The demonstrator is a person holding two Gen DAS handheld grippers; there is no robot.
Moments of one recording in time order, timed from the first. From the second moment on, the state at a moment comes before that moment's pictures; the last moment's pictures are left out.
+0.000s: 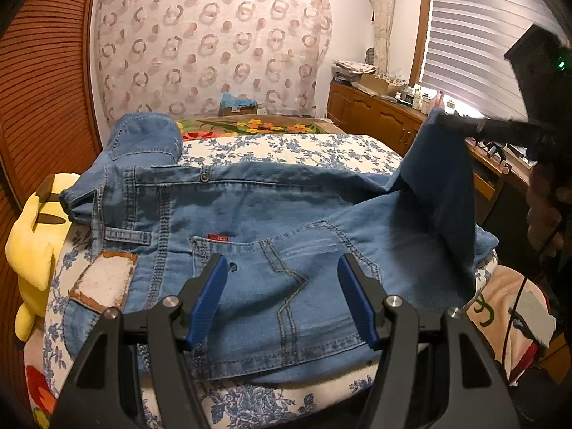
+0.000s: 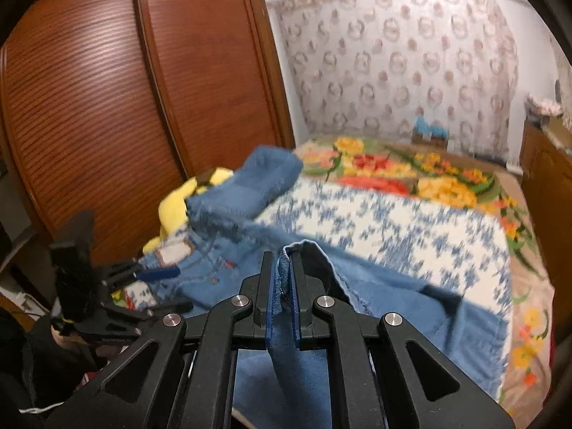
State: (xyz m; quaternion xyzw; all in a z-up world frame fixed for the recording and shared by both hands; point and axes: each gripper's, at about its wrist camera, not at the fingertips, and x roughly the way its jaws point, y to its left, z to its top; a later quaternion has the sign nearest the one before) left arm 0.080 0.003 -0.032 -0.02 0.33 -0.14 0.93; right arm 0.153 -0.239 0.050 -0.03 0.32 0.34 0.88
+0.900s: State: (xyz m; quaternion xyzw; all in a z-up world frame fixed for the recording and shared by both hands) left arm 0.142 -0.085 -0.053 0.05 0.37 -0.23 0.90; right arm 0.151 -0.335 -0.025 -0.01 0.38 0.23 0.90
